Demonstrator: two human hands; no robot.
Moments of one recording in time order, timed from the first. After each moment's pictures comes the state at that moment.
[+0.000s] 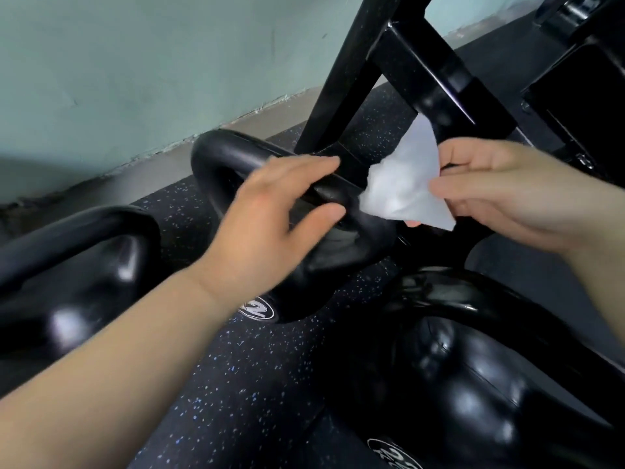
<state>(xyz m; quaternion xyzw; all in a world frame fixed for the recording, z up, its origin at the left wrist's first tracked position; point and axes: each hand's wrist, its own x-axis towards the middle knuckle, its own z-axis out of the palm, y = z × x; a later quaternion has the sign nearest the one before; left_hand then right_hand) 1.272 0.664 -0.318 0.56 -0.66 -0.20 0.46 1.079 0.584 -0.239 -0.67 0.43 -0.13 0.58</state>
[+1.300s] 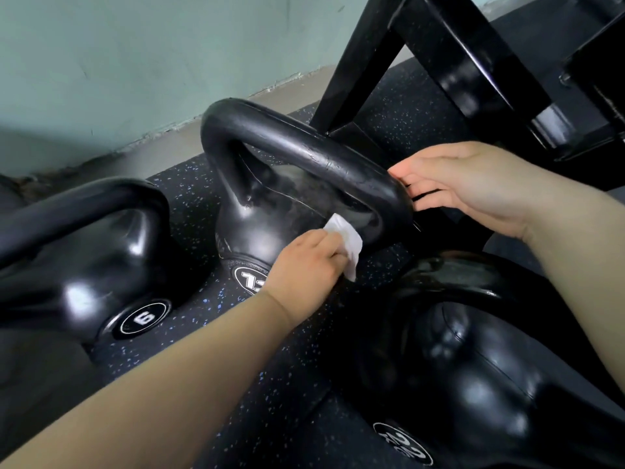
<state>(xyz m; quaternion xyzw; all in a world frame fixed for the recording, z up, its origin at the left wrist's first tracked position) 1.232 0.666 -0.419 0.58 -0.78 0.03 0.23 1.103 0.582 -0.271 -0.68 0.50 -0.10 0.52</state>
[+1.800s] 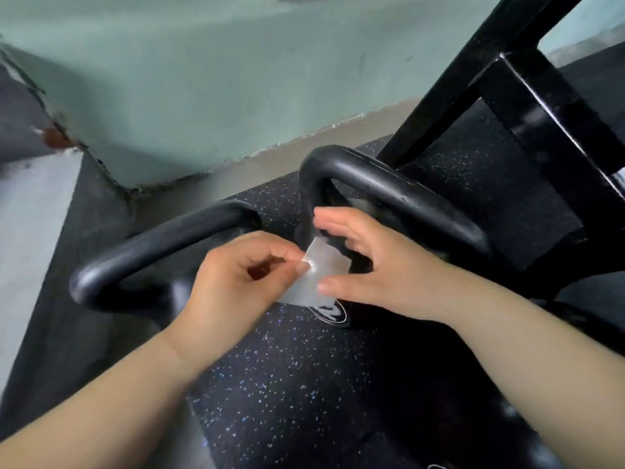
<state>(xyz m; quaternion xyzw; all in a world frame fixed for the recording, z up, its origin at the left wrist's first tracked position) 1.343 0.753 -0.338 0.62 -0.51 -0.29 0.53 1.205 0.656 -0.290 -0.80 0.33 0.00 0.50</state>
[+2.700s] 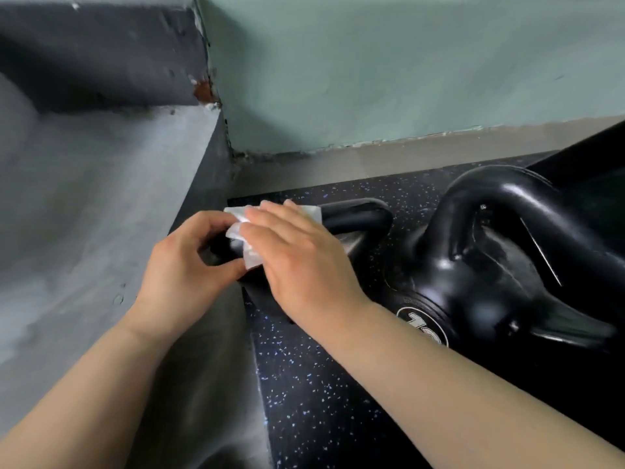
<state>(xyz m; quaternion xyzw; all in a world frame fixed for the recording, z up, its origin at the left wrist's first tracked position) 1.464 0.845 -0.383 0.80 -0.34 -0.15 0.47 1.380 0.742 -0.372 -0.96 0.07 -0.25 0.14</state>
